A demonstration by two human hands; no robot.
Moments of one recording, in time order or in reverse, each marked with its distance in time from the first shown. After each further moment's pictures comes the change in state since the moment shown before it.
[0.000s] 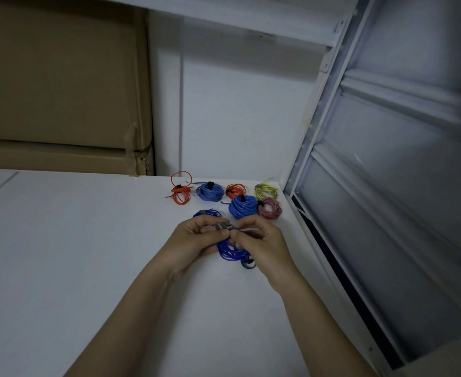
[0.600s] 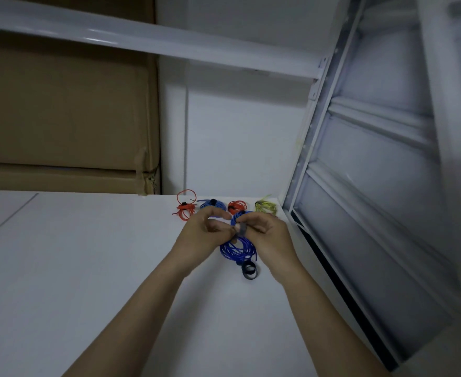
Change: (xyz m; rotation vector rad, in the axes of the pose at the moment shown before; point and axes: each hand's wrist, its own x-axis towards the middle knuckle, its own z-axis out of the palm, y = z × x) left_hand -0.012 0.038 0.022 0.416 0.073 0.237; right_hand 0.007 -0.033 -0.003 -0.005 0.026 -0.161
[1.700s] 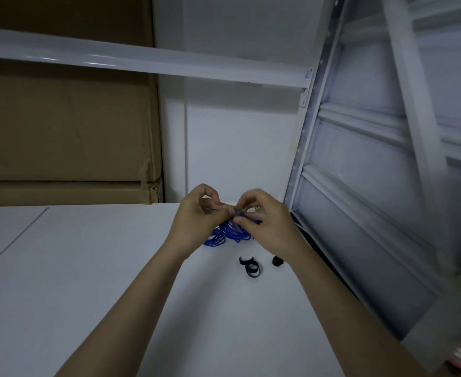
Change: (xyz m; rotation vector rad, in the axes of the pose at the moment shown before) left_hand -0.007 0.039 -0.015 0.077 0.110 0.216; right_hand -0.004 -0.042 -0.006 -0.266 -0.117 -0.366
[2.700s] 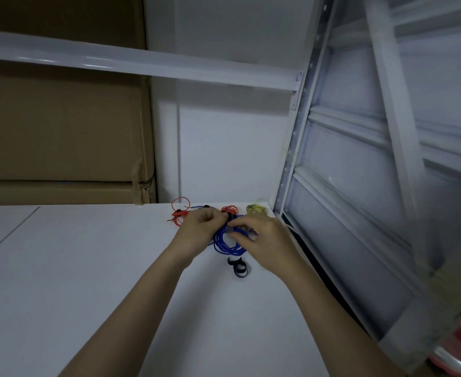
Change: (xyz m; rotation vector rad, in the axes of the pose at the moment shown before) left_hand 0.002 -0.016 0.029 -0.018 -0.073 -0.210; right_hand -0.022 0.014 -0.010 -0.363 0.038 -0.229
